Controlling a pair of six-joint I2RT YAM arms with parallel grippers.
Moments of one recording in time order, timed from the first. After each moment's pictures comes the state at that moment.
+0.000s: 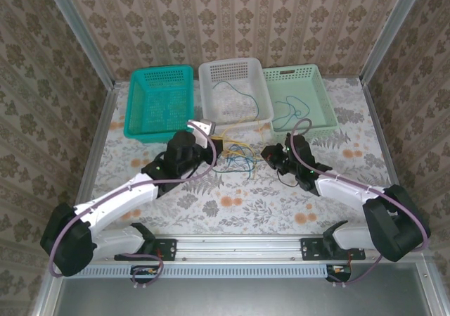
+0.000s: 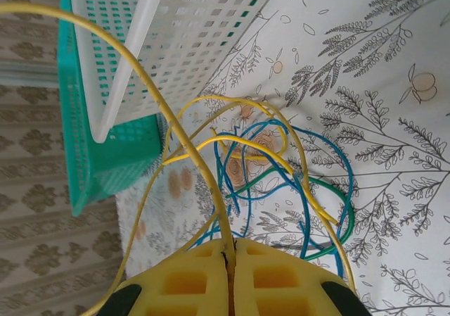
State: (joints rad) left arm -0.78 1.15 0.70 0.12 0.02 -0.34; right arm 0.46 1.30 0.52 0.25 -0.17 1.21
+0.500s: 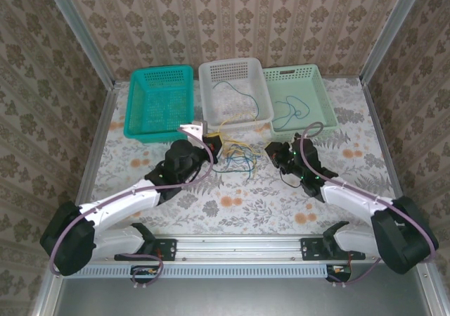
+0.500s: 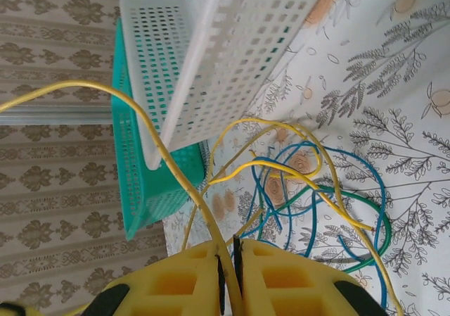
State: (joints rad) left arm -0.82 1.15 0.59 0.39 -0.13 -0.46; right arm 0.45 1.18 0.47 0.30 -0.12 1.30
